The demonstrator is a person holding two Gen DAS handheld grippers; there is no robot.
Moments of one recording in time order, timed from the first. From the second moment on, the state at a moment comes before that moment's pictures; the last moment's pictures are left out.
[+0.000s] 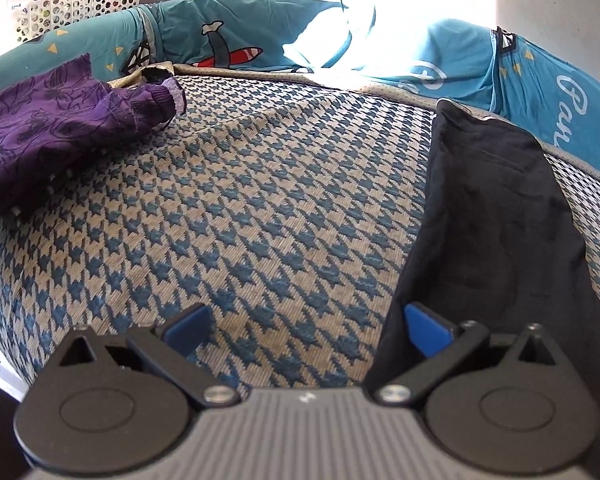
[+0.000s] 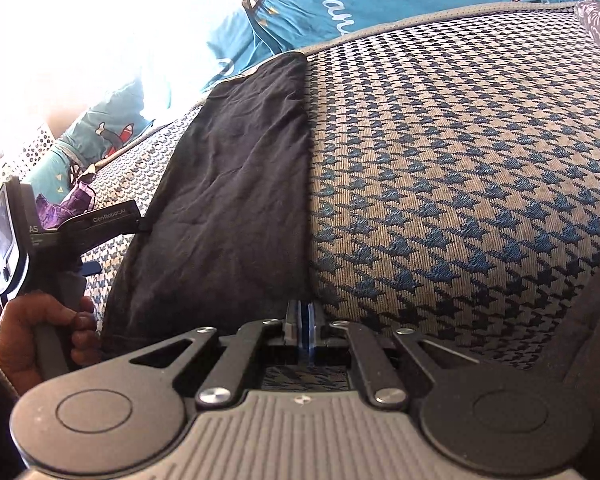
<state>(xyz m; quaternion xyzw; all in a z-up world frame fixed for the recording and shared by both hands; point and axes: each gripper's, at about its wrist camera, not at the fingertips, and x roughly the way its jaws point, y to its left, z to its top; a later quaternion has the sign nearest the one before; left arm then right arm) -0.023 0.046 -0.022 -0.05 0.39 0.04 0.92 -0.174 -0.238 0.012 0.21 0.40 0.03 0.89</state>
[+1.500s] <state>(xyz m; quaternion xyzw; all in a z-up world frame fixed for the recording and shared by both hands) -0.066 0.050 -0.027 -0.03 0.40 0.03 0.92 -0.121 -0.167 -0.003 0.04 0.37 0.08 0.92</state>
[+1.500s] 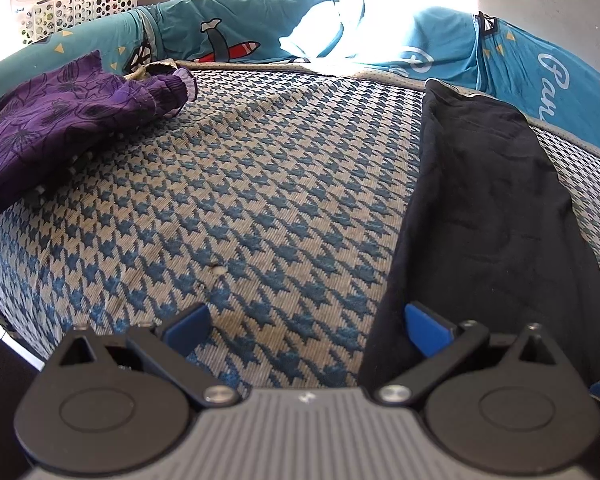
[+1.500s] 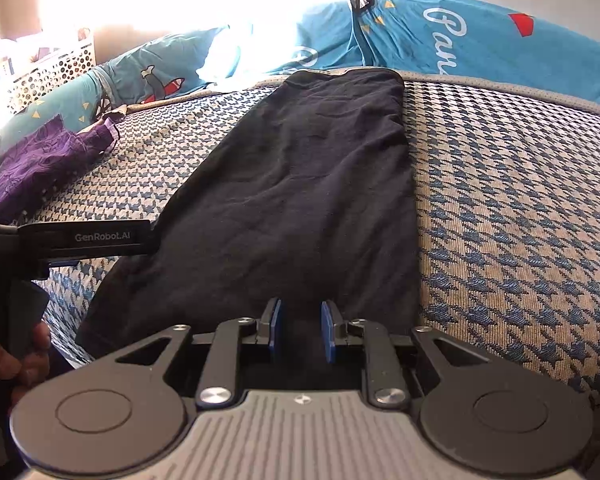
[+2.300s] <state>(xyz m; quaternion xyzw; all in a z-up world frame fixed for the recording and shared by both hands) 0.001 0.035 0.006 -0.06 0.37 -0.01 0.93 -0.126 -0.192 0.009 0.12 0.36 0.06 0.92</state>
